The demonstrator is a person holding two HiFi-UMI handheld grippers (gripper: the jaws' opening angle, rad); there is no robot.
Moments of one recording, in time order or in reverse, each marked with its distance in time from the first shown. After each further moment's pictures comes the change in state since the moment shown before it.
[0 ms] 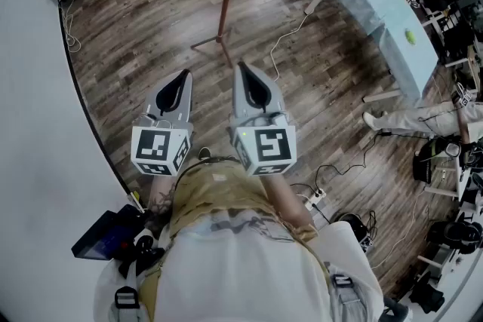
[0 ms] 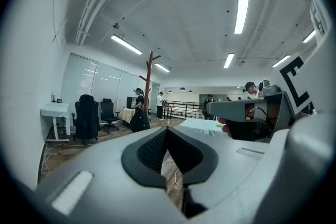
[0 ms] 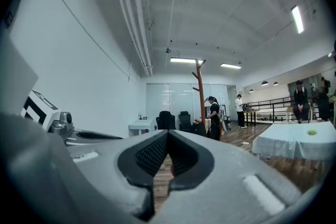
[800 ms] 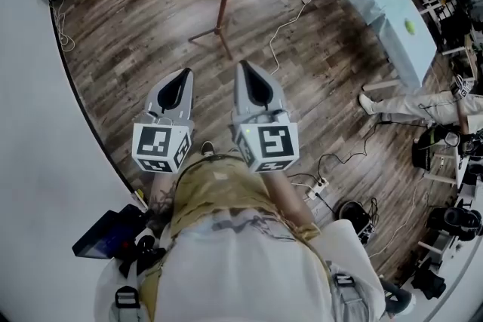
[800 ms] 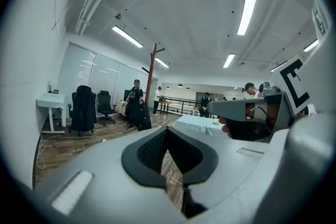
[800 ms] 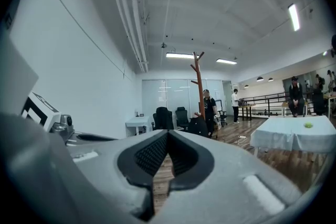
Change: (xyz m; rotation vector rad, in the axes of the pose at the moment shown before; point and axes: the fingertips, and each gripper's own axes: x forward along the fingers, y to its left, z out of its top) left arm 0.007 0.037 -0.023 -0.049 0.049 -0.044; right arm 0.028 0.015 -0.022 0.034 0.040 -0.047
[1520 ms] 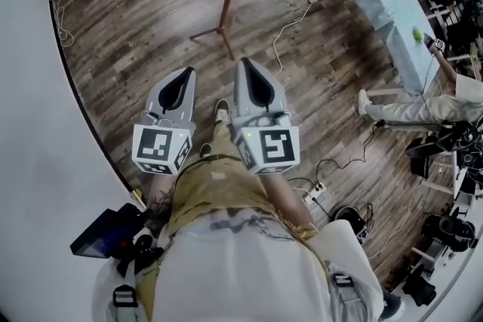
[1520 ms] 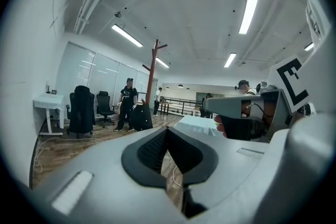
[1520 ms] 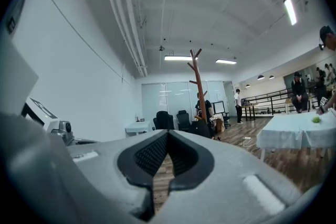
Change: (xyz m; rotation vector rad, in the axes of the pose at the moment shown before) left arm 0.066 0.018 0.000 0.009 -0.009 -0.003; right arm 0.061 -0.036 0.002 0.035 -0.058 0.023
